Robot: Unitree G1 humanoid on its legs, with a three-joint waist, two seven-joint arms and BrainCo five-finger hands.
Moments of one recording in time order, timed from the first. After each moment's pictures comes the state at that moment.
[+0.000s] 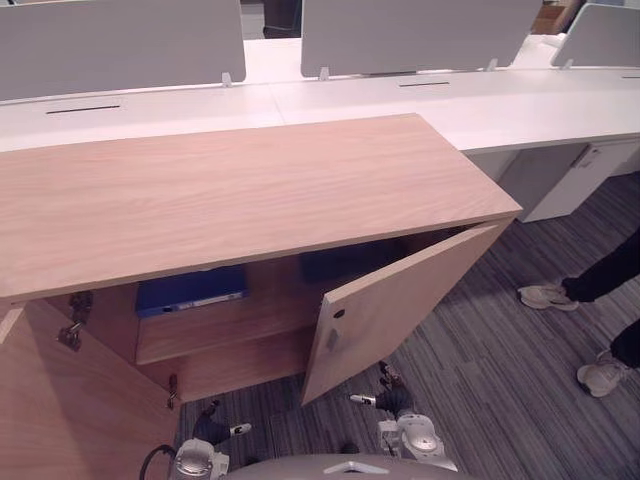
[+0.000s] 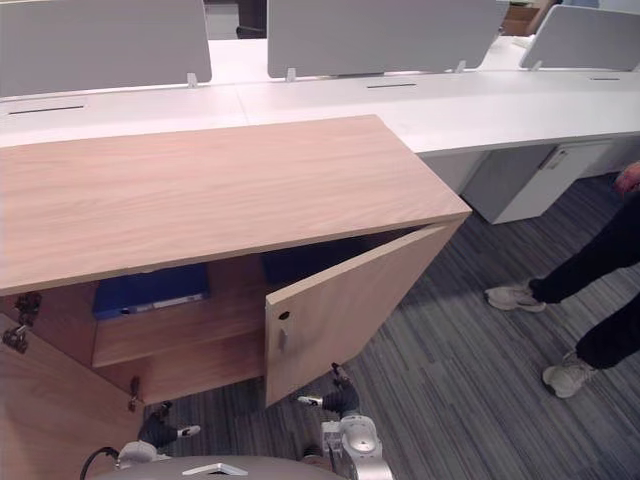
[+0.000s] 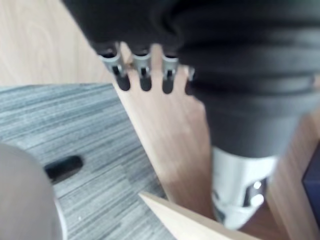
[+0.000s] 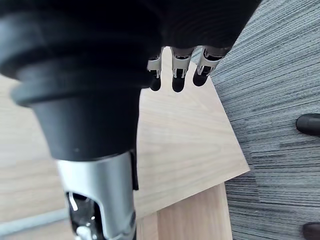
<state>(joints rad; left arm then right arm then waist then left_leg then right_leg) 0.13 0.08 0.00 0.96 0.22 -0.08 0.13 0.14 -0.04 0.04 0.70 -0.05 -0.12 -0.07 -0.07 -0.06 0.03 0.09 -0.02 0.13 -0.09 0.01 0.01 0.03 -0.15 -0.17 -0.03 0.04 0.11</state>
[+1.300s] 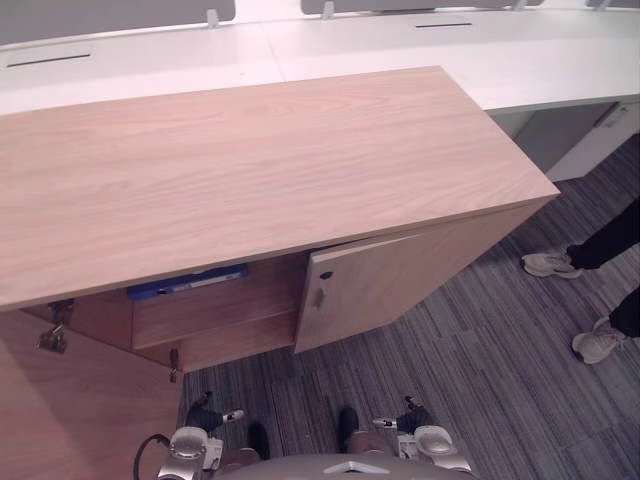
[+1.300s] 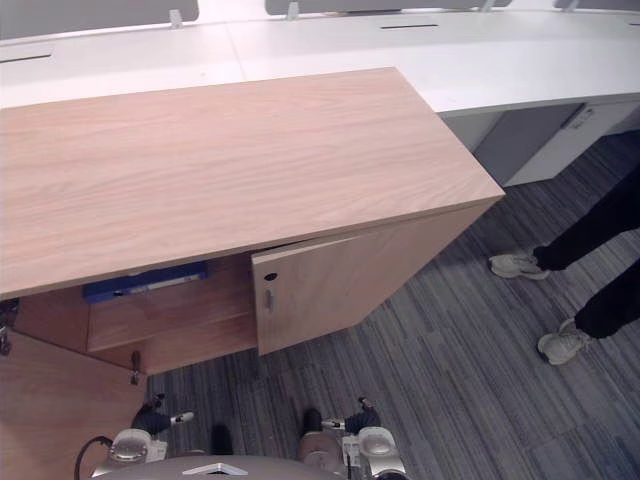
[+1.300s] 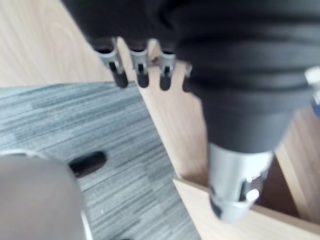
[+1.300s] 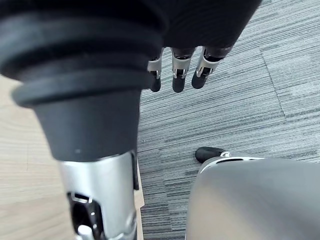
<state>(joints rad) 0.06 0.12 0.06 1.01 0.15 -0.06 0.12 0.00 -0.07 -0.14 1.04 -0.16 -0.04 -0.11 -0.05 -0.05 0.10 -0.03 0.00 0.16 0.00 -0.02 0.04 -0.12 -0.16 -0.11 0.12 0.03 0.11</state>
